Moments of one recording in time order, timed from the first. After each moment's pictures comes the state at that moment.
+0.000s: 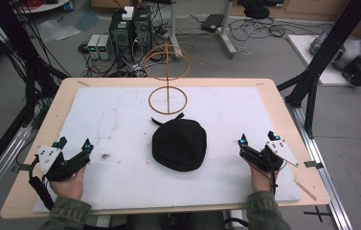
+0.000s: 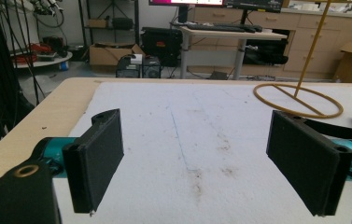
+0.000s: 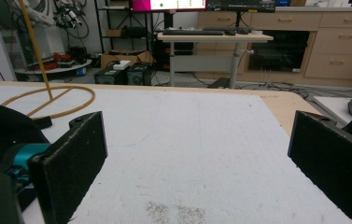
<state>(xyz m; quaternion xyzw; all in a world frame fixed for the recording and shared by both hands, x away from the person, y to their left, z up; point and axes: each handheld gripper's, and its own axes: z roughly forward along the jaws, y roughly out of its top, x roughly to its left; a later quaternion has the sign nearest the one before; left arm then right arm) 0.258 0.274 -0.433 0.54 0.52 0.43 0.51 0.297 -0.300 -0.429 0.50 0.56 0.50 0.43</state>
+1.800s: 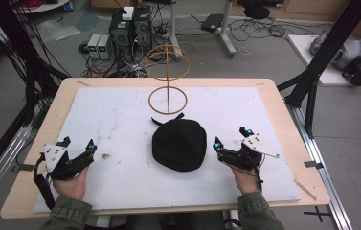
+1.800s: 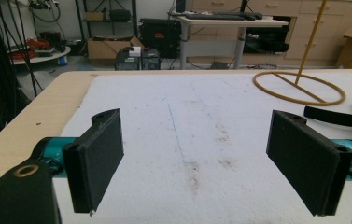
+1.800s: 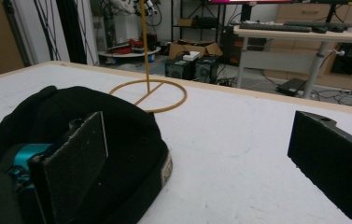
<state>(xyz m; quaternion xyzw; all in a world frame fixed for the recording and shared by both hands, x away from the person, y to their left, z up) 0.263 0.267 -0.435 0.56 0.52 0.43 0.49 0.296 -0.240 -0.408 0.41 0.65 0.54 0.34</state>
